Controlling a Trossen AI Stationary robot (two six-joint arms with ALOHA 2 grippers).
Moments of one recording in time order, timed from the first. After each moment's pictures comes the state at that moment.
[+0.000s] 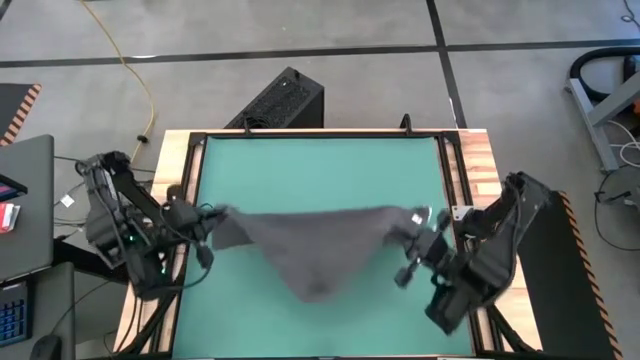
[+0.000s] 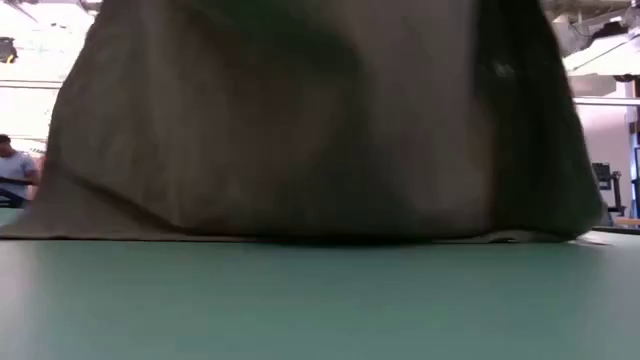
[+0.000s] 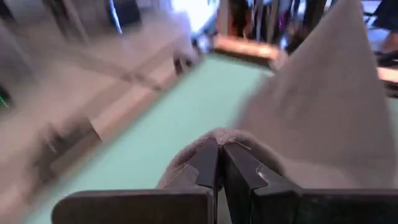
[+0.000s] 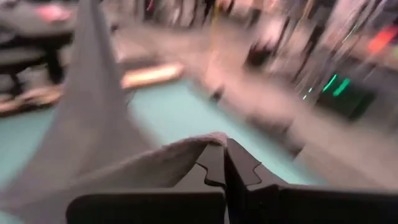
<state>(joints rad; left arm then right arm) -0.90 1.23 1.52 -1.55 -1.20 -1.18 0.82 1.56 1.68 -1.57 1.35 1.30</state>
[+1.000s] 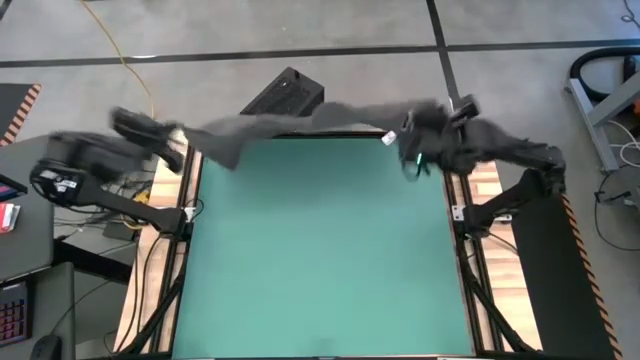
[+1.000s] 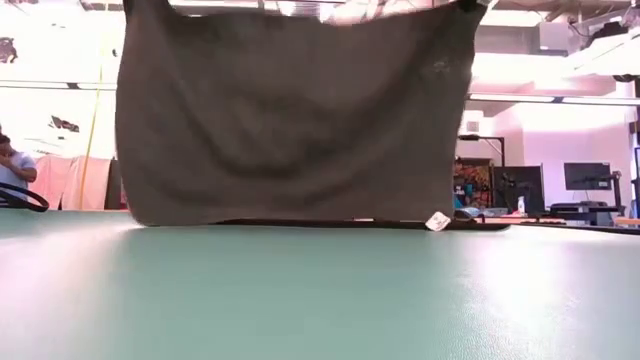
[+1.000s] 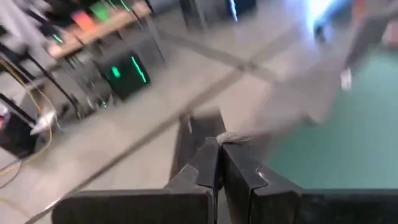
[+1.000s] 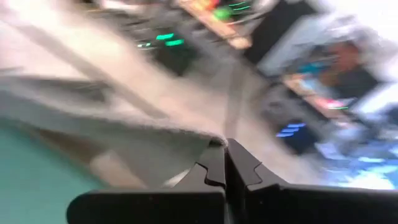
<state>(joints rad) -0.12 0.82 1.50 -1.46 -1.05 -0.42 0.01 1.33 1.69 -1.47 1.32 0.53</state>
